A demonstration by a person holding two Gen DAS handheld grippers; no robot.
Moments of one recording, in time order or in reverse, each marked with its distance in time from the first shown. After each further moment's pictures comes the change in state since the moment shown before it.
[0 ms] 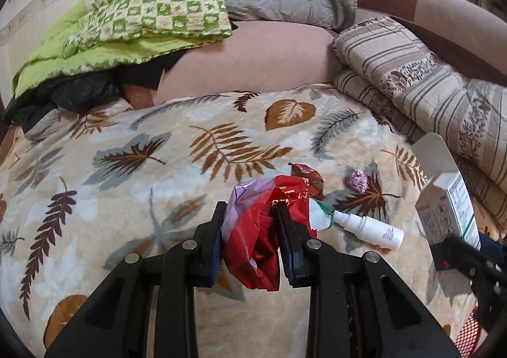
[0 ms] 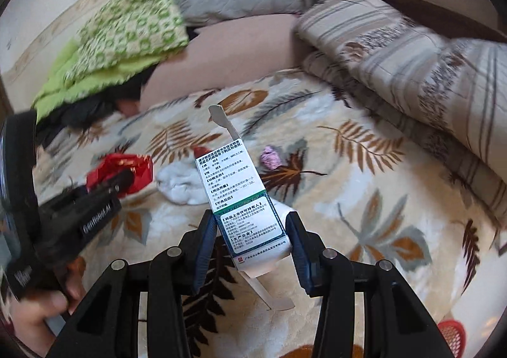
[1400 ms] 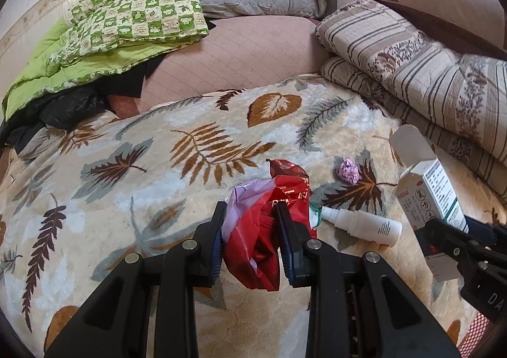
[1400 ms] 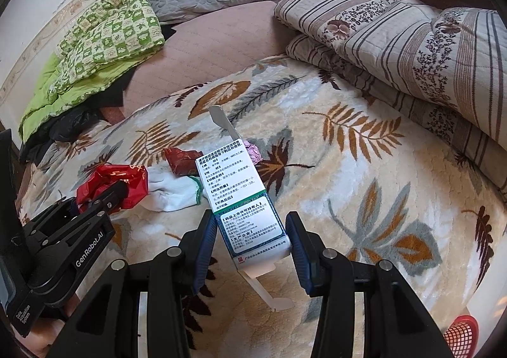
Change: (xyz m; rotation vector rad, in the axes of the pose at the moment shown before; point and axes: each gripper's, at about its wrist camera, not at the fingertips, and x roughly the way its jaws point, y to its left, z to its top) left arm 0.014 -0.023 0.002 0.071 0.006 -0.005; right arm 0.030 -0.030 0.003 0.069 0.039 0.008
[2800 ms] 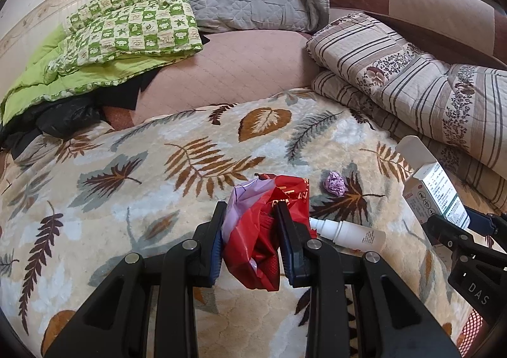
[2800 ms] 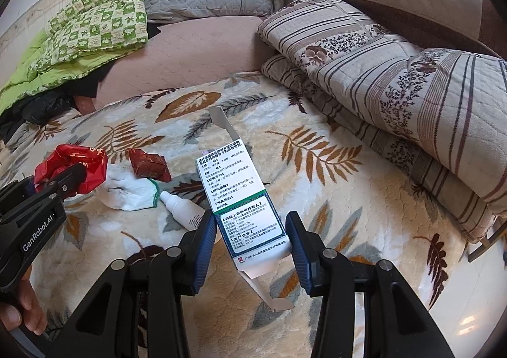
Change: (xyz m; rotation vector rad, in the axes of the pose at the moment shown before) left arm -0.014 -0.004 0.001 0.006 -0.055 -0.041; right arm -0.010 -0.003 0.002 -0.119 -0.058 -0.203
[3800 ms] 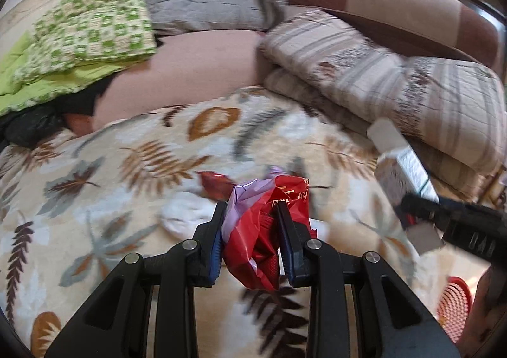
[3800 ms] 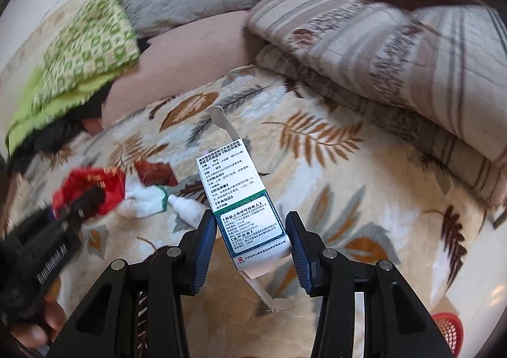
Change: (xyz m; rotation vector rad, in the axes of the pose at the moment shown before) left arm -0.020 -0.041 -0.002 0.059 0.014 -0.190; right arm -0.011 -0.042 -0.002 0.179 0.036 0.110
